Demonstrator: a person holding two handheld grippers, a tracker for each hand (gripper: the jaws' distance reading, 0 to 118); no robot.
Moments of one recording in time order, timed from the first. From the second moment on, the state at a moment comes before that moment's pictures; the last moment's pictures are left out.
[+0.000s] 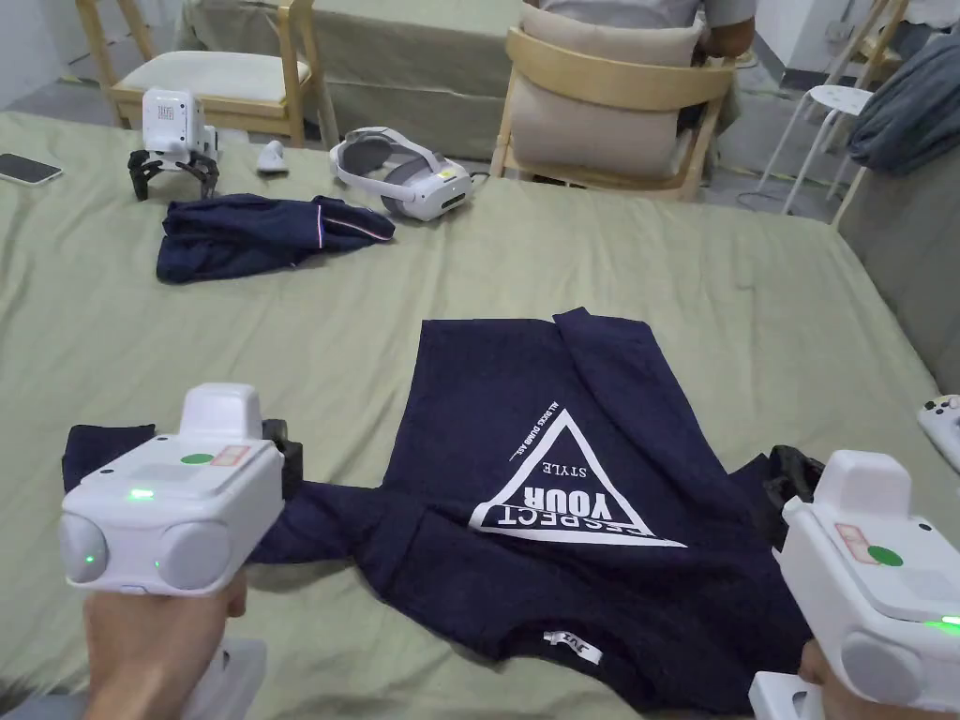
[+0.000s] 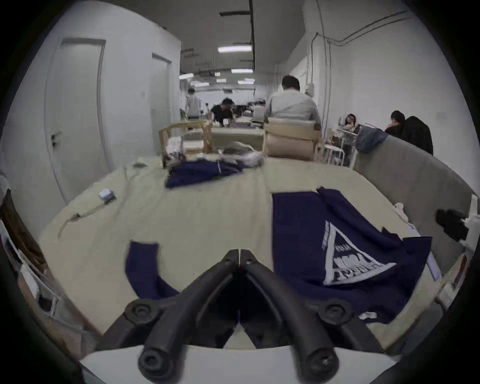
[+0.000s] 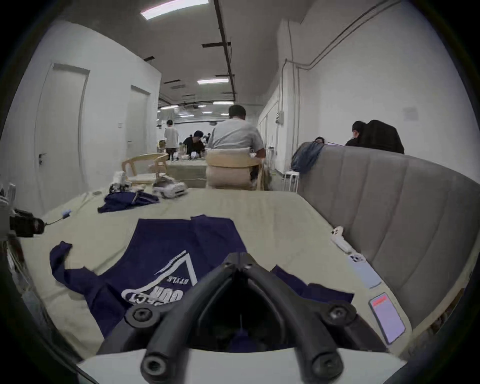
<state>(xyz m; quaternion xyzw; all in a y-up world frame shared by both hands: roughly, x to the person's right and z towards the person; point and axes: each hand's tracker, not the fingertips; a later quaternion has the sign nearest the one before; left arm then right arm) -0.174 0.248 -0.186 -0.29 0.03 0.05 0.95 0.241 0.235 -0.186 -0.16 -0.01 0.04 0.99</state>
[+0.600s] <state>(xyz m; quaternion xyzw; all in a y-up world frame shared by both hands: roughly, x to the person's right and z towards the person) -0.130 0.102 -0.234 -0.43 0.03 0.18 0.88 0.225 0.184 -0.196 -0.24 0.03 0.02 0.97</state>
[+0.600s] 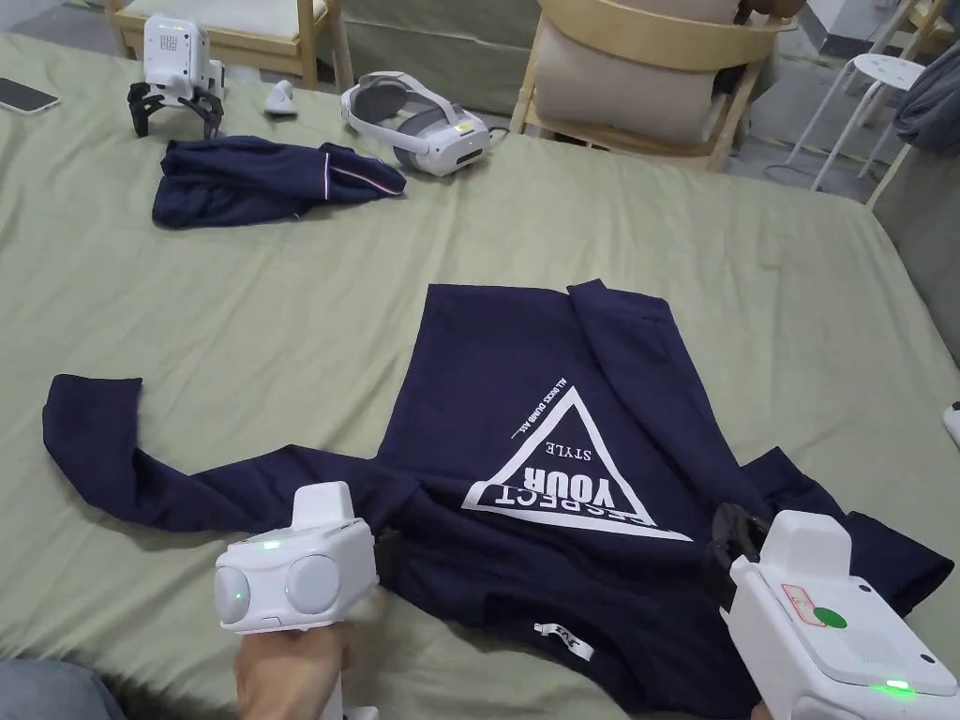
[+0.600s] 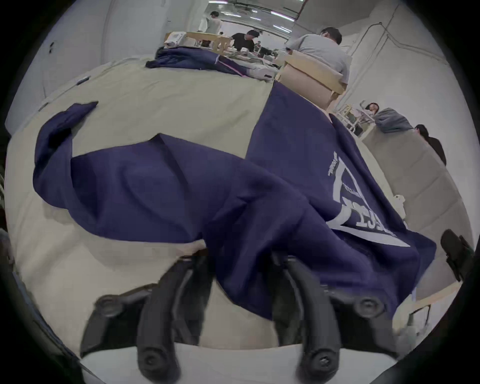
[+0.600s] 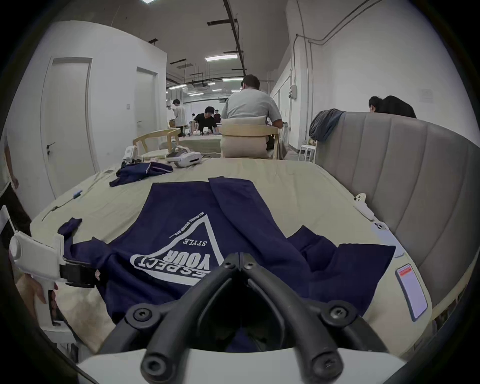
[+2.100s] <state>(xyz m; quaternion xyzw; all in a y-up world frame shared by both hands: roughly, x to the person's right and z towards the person) -0.181 0.236 -0.169 -0.25 -0.04 0.20 0.95 0.108 0.390 -0.450 -0.21 0.20 0.03 0.96</state>
